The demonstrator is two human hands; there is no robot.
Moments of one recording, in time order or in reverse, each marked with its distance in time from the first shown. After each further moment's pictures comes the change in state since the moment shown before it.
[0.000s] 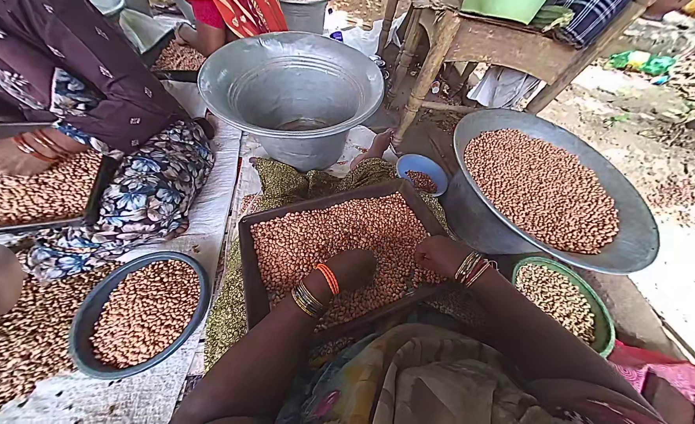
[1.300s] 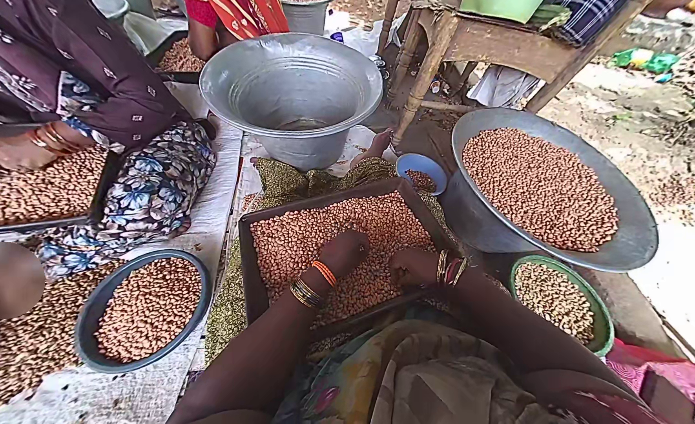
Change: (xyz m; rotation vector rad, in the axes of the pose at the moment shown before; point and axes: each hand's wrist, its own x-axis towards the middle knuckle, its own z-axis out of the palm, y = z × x) left_hand 0.002 -0.007 -0.003 -0.154 0.357 -0.216; right_hand 0.017 -0.022 0.016 0.064 -0.159 -0.500
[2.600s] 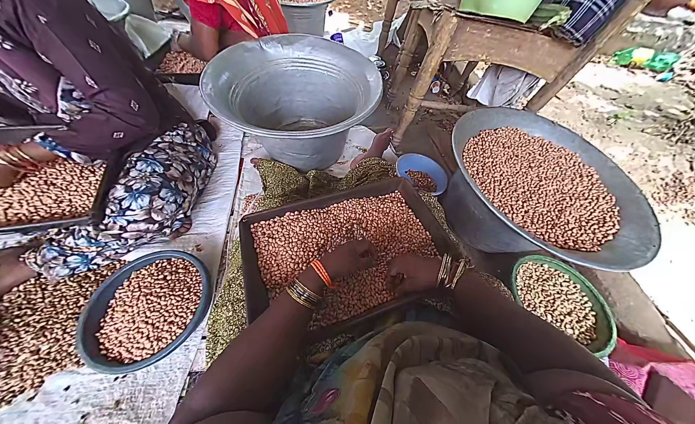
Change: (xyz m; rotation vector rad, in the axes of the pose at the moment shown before) left_hand -0.007 -0.007 0.000 -0.414 -0.257 0.105; right_hand 0.002 0.000 0.010 0.118 0.015 -0.115
